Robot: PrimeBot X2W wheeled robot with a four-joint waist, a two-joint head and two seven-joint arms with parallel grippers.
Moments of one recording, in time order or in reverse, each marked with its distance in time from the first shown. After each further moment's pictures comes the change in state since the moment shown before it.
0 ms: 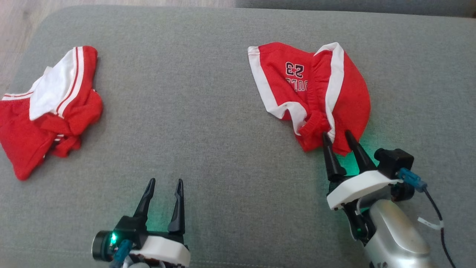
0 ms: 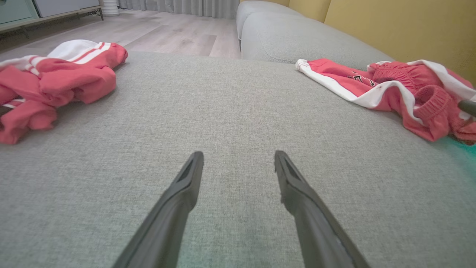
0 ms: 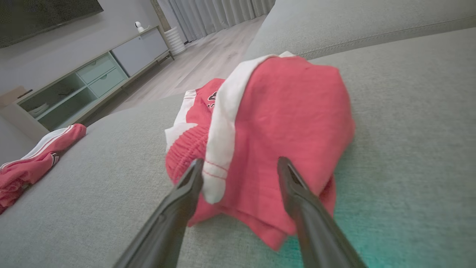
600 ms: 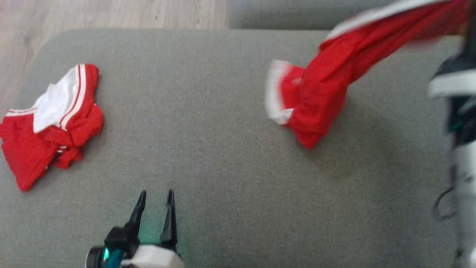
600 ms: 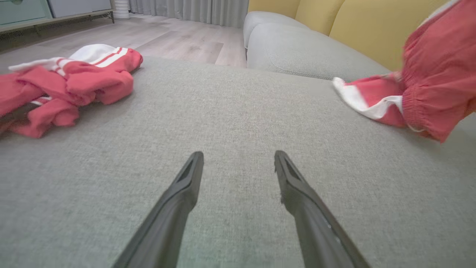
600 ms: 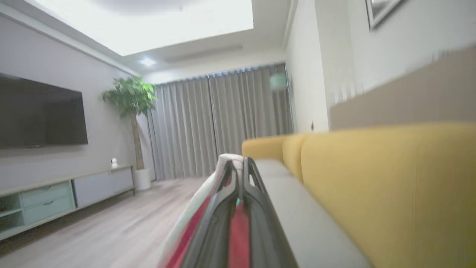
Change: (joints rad) left arm 0.034 0.000 0.034 0.021 -0.043 0.002 0.000; right arm -0.276 -0.144 -0.342 -0.291 -0.132 0.000 0.002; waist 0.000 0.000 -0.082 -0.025
